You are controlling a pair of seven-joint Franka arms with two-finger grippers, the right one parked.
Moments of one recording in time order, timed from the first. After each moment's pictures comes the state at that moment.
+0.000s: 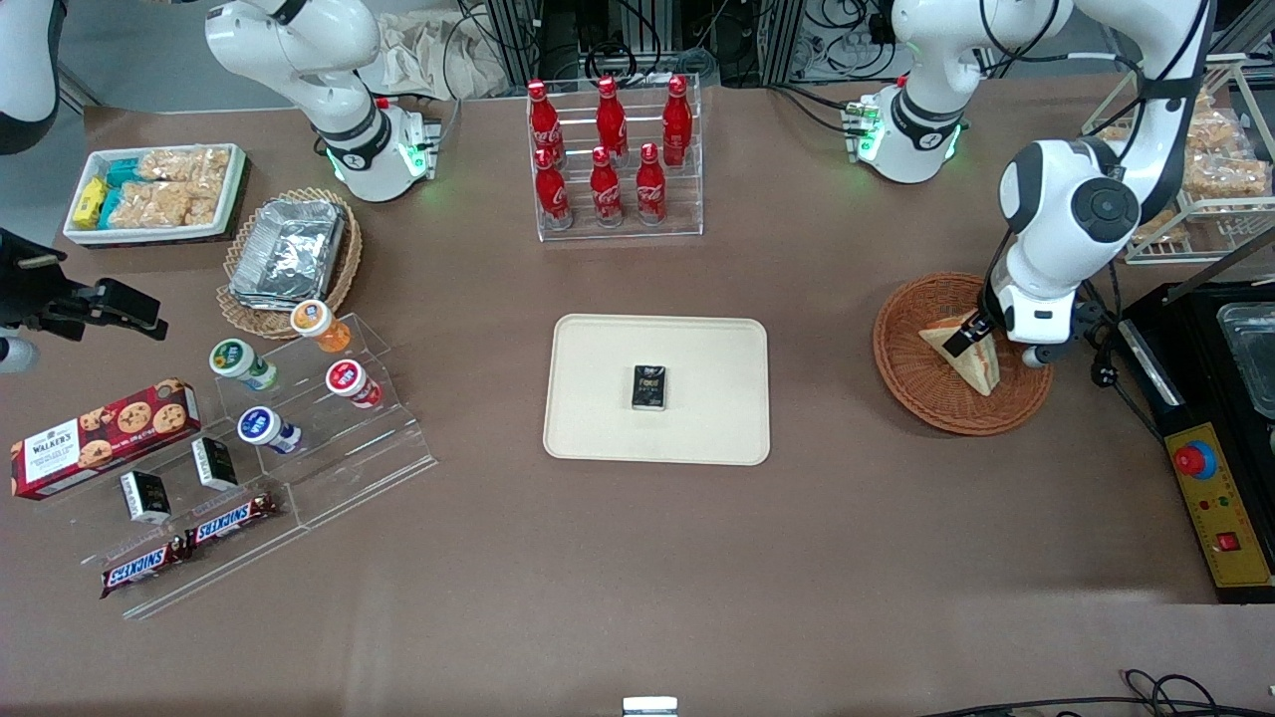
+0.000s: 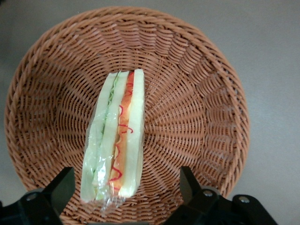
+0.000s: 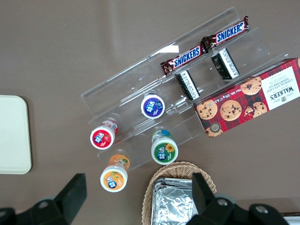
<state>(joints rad) -0.01 -0.03 -0.02 -2.55 0.05 2.51 -0.76</state>
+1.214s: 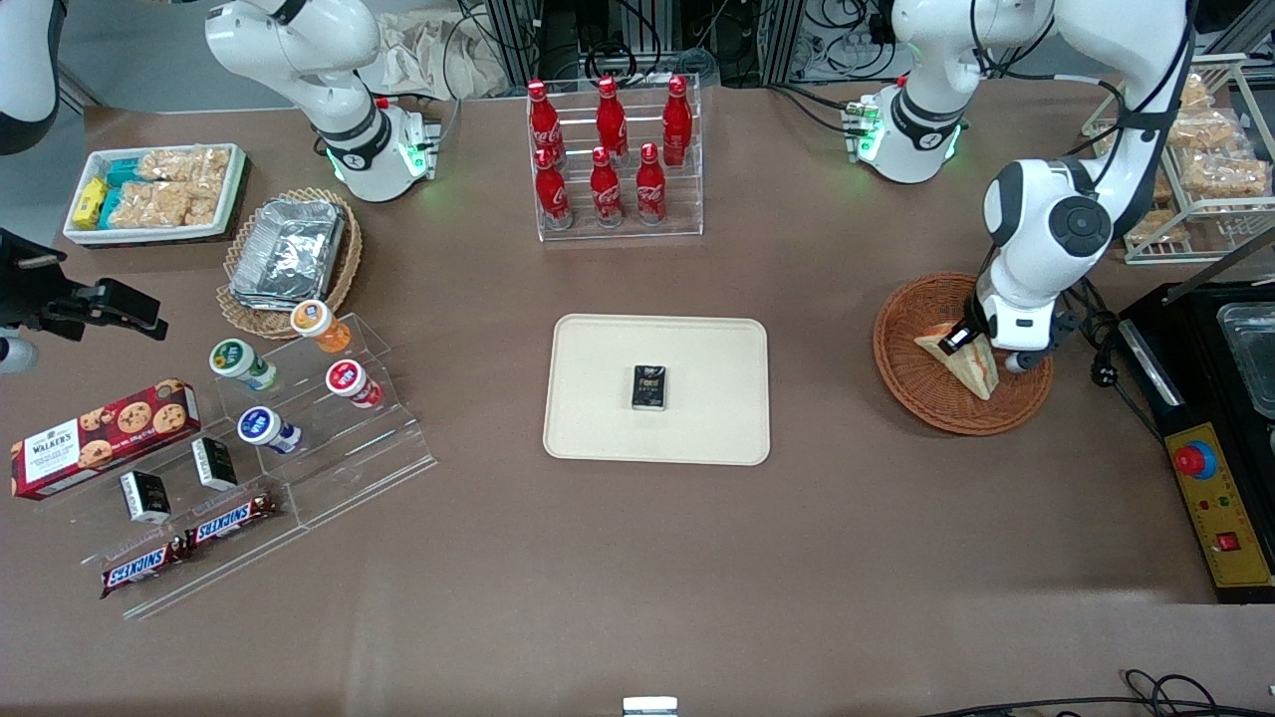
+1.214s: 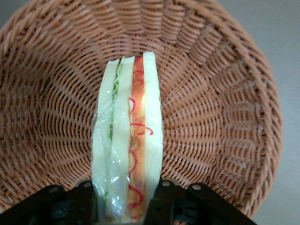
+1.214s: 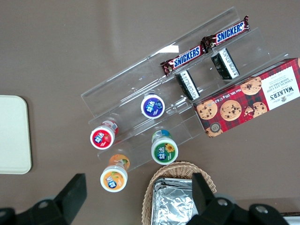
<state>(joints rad) -0.01 0.04 -0.02 -2.58 0.05 2.63 -0.74</state>
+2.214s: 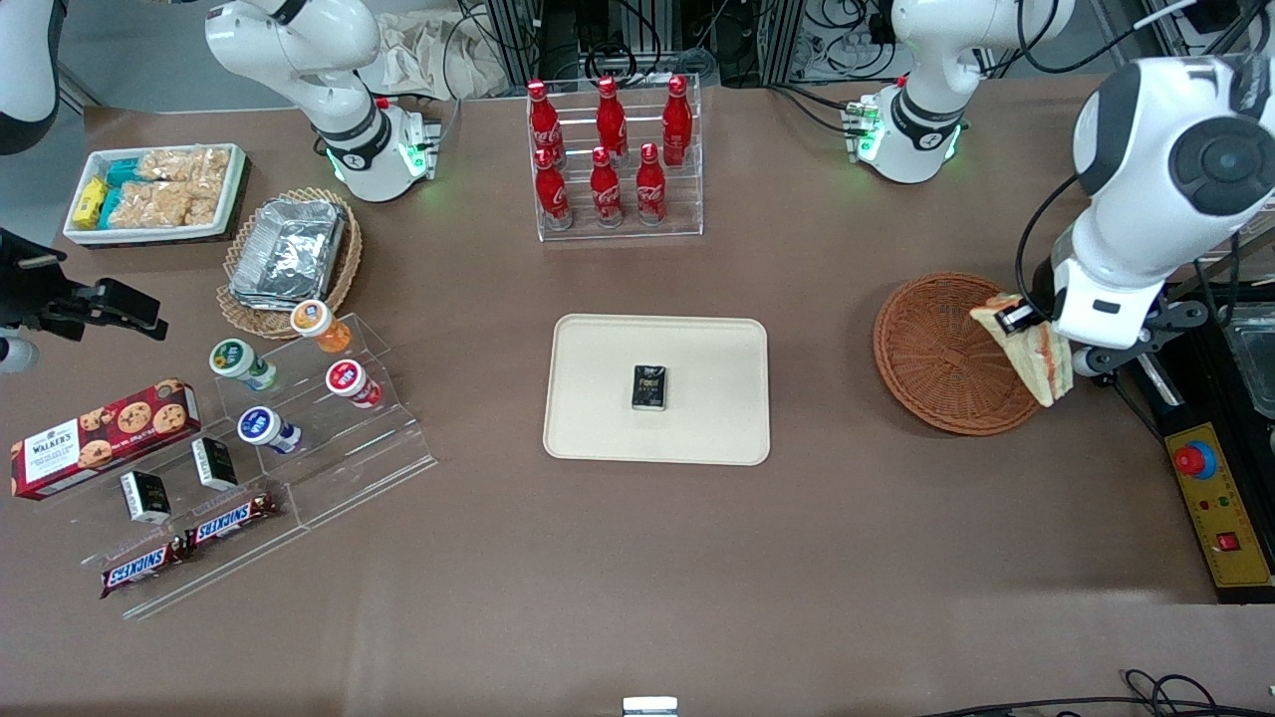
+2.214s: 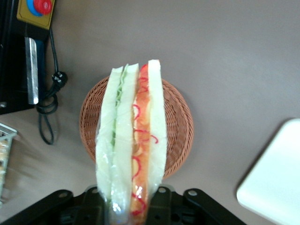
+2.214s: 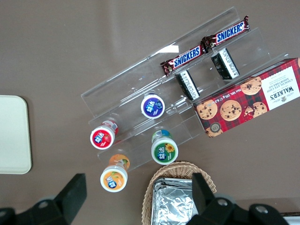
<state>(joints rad) -0.06 -0.02 -0.11 -1.83 0.12 1.68 -0.55</state>
